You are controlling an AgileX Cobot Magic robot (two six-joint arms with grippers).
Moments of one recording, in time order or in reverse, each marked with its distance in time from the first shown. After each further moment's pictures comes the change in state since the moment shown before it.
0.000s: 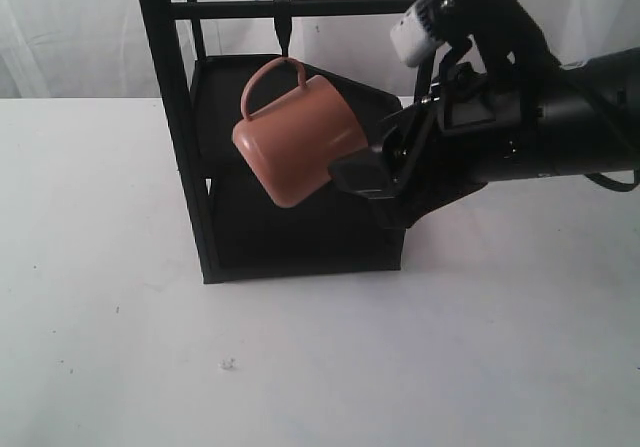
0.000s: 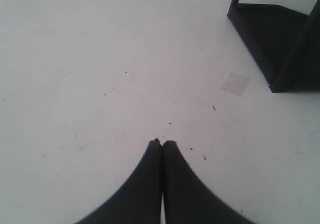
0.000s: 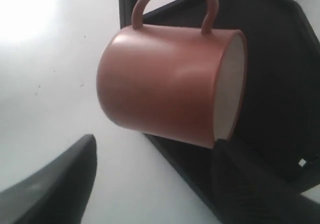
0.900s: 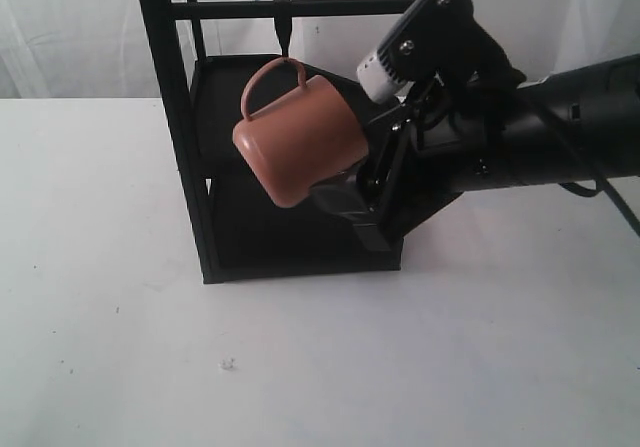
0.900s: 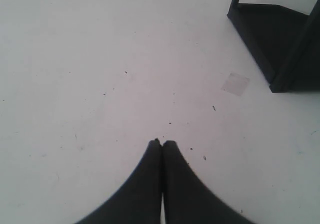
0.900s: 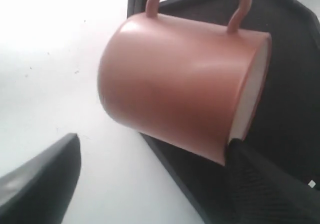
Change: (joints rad) left arm 0.000 0.000 0.000 0.000 0.000 0.000; right arm 0.040 0.060 0.000 0.021 -0.050 -0.135
